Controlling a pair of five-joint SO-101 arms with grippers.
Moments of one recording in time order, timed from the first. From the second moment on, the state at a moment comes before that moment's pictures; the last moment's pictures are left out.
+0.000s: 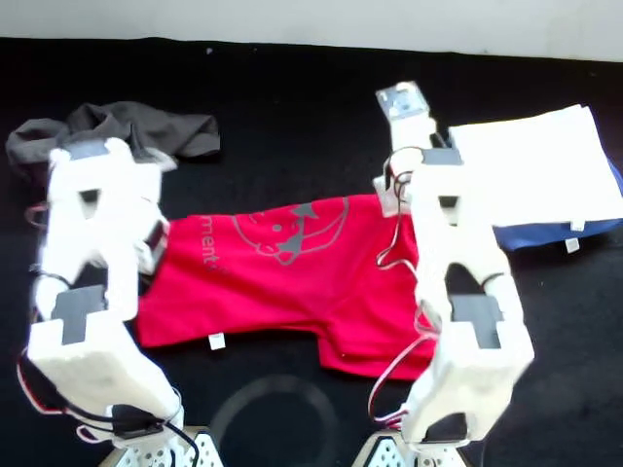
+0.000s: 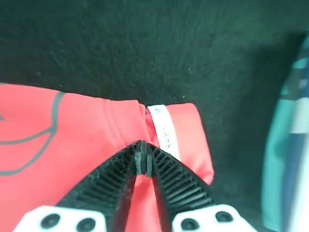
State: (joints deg) left arm -17.9 15.7 11.6 88.2 -22.1; right arm -7.2 19.3 1.5 56.0 17.2
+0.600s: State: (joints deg) left arm -23.7 23.3 13.8 80.6 -26.1; right arm -2.5 36.7 -18.2 63.6 17.2
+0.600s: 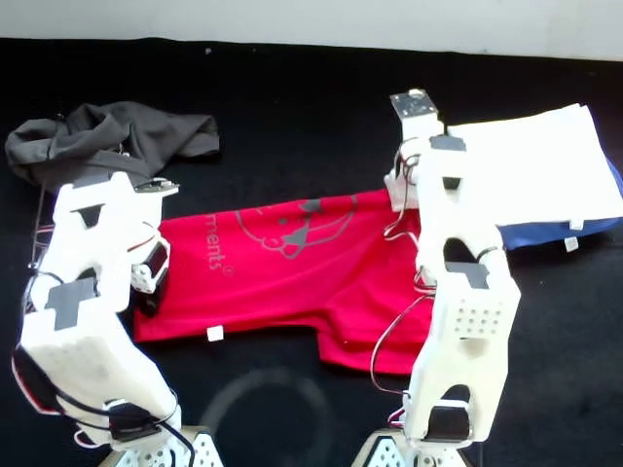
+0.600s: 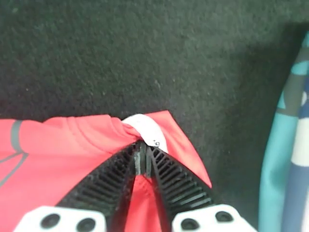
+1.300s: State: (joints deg) left arm -19.3 13.6 3.7 85.4 -25.0; right arm -14.1 -24.2 45.1 55.3 17.1
